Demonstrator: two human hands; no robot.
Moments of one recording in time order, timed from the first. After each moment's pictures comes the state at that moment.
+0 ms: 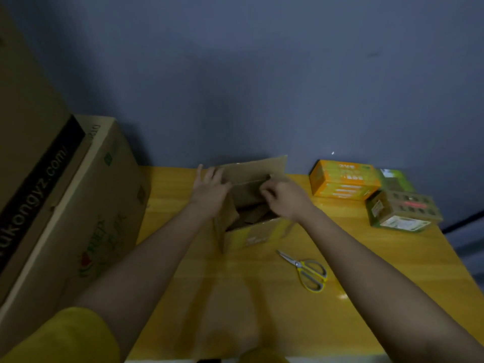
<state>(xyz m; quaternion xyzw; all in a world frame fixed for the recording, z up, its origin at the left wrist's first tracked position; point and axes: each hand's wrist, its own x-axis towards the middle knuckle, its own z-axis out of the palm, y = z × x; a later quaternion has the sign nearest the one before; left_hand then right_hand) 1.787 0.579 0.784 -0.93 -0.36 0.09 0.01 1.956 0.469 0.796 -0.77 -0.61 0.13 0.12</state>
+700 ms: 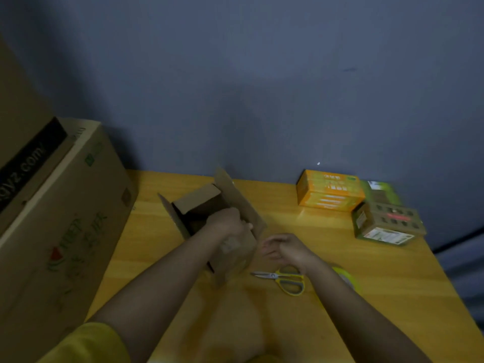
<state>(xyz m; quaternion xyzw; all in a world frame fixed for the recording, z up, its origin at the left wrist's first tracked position) 1.860 0.497 0.787 -0.82 -0.46 0.15 -0.30 1.991 0.377 0.747 -0.75 -0.22 0.53 0.33</state>
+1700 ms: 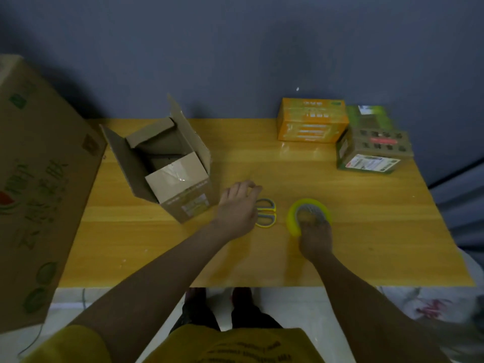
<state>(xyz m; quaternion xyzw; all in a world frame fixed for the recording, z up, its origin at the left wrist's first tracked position) 1.915 0.340 0.714 -0.94 -0.31 0.02 -0.11 2.083 0.200 0.614 -0.86 -0.47 0.13 -0.13</state>
